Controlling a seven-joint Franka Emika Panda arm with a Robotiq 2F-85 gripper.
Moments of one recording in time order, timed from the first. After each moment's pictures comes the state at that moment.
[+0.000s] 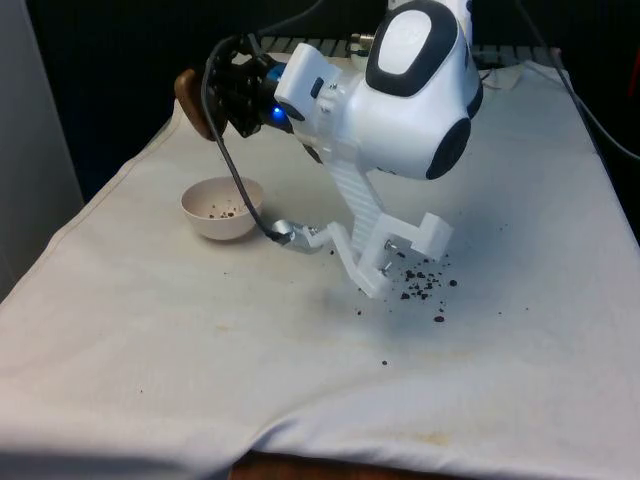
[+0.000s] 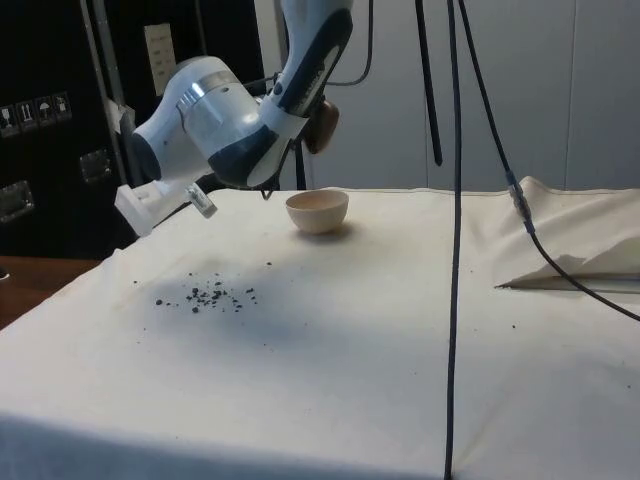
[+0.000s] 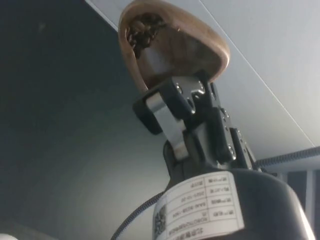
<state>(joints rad) 0.10 0.89 -0.09 -1.42 -1.24 1.24 0.85</state>
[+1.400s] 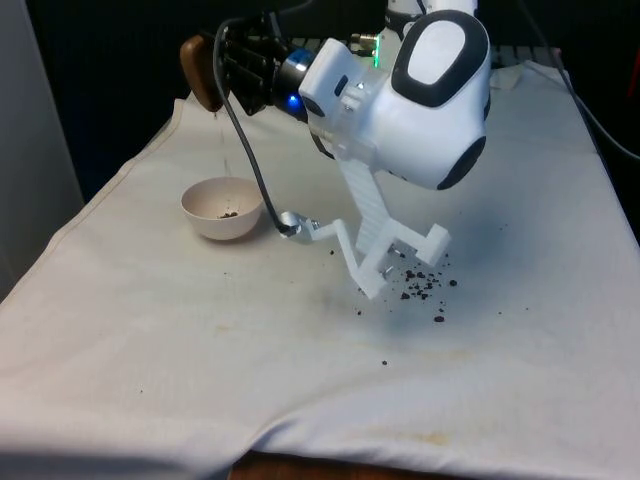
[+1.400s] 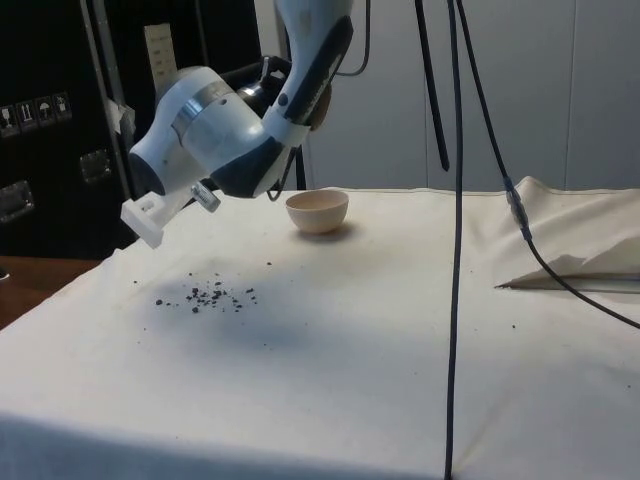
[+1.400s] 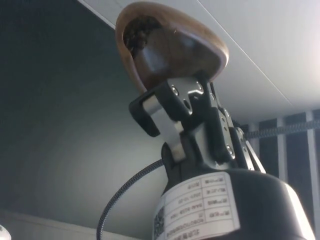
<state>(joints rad) 0.12 0.90 -0.05 -1.42 -1.39 1.09 0.81</state>
